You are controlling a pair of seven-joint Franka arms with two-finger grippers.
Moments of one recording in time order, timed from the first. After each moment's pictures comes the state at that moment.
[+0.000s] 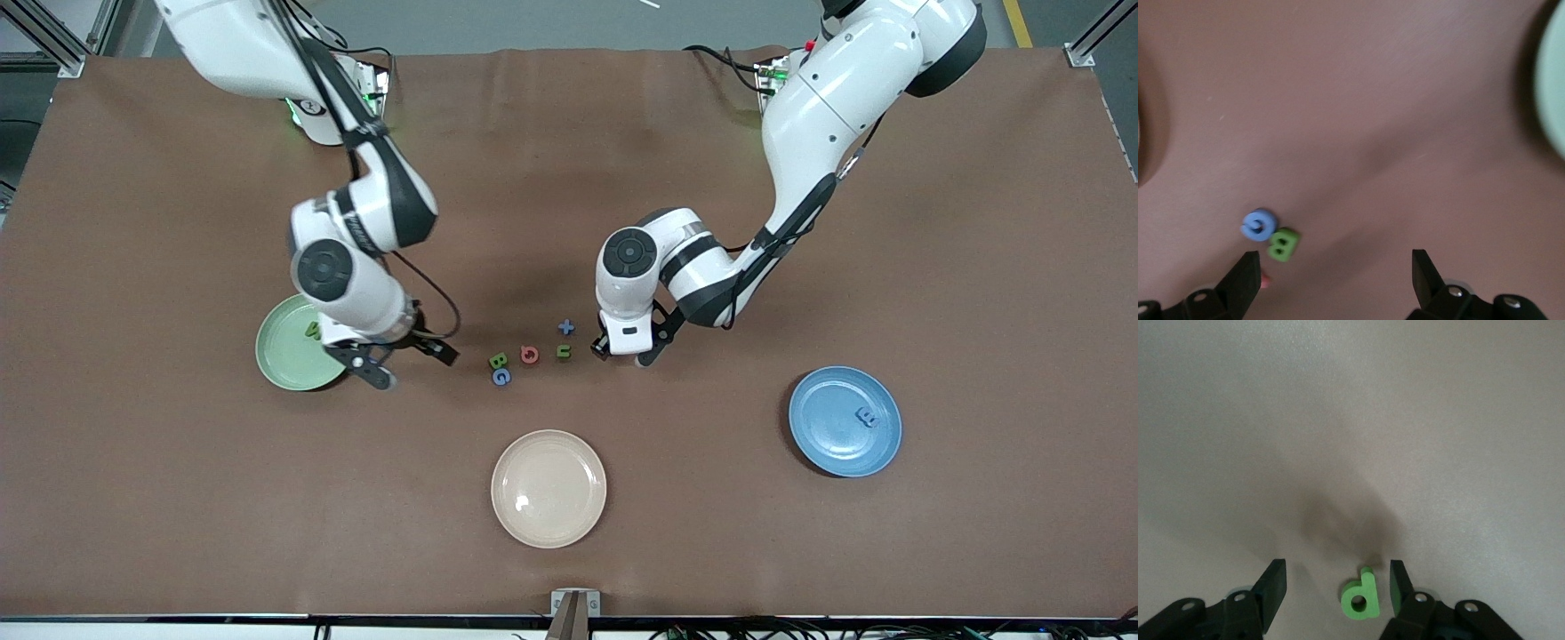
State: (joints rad) left arm -0.25 0.82 -0.55 -1.62 0.55 2.30 -1.92; right arm 0.47 0.51 0.00 -1.78 0.12 2.27 1.00
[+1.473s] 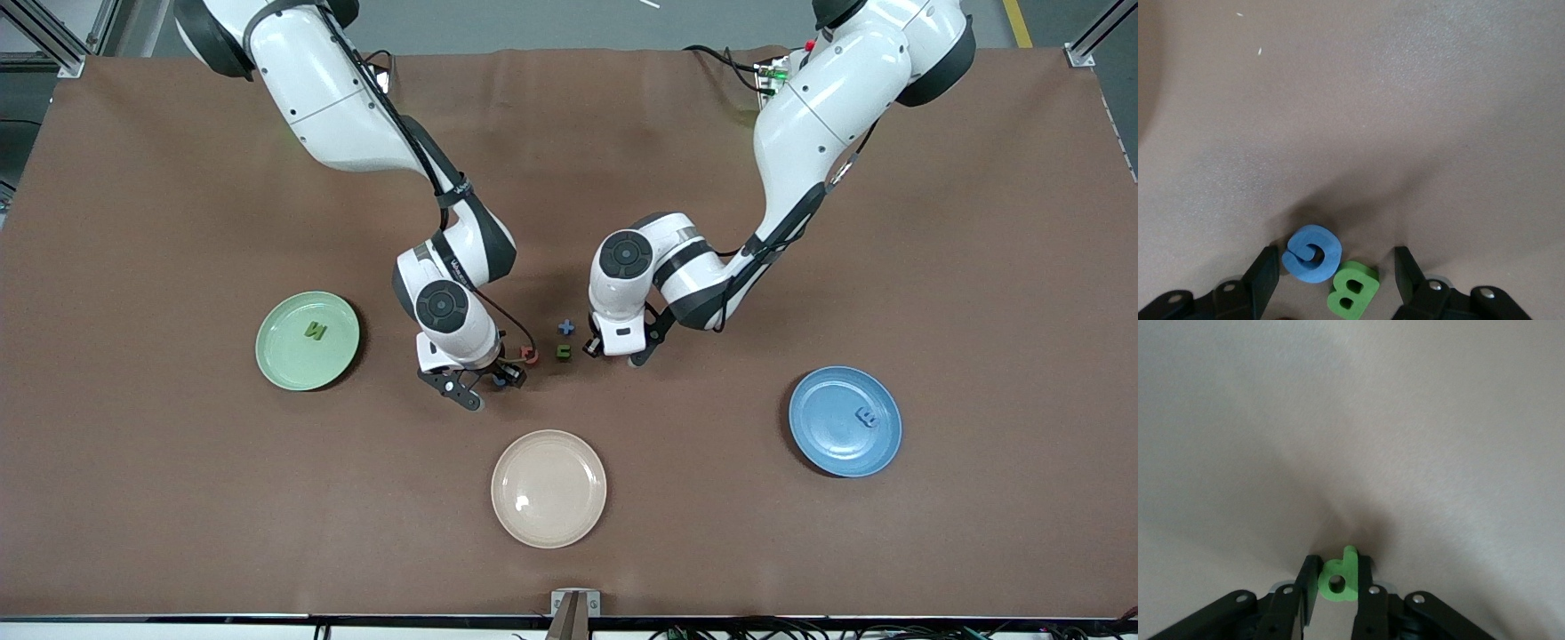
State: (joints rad) left arm -0.26 0.86 -0.54 -1.59 0.55 2.36 -1.97; right arm 0.57 0.79 -0.01 -1.59 0.09 2.41 1.06
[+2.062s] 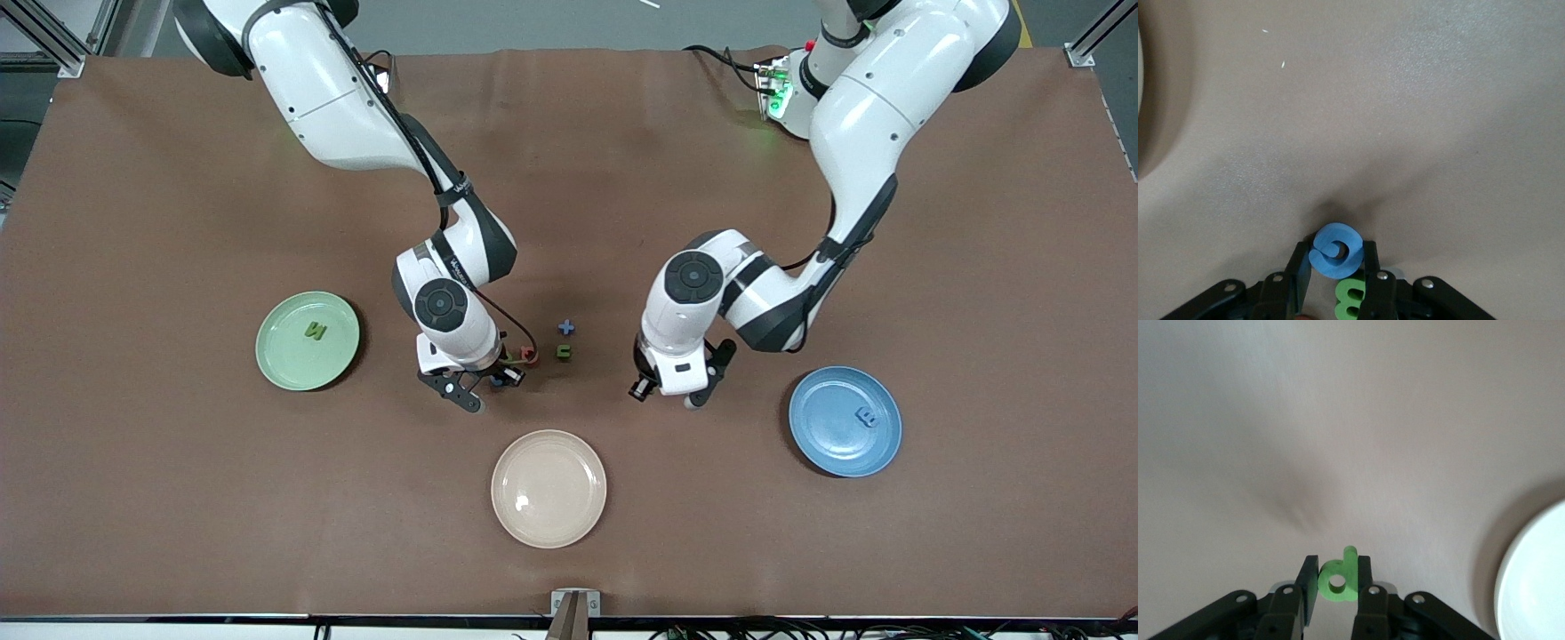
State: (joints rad) left arm -0.12 0.77 -0.54 -1.55 0.55 2.31 -1.81; right arm 0.57 0.78 -0.01 -1.58 0.09 2.42 1.06
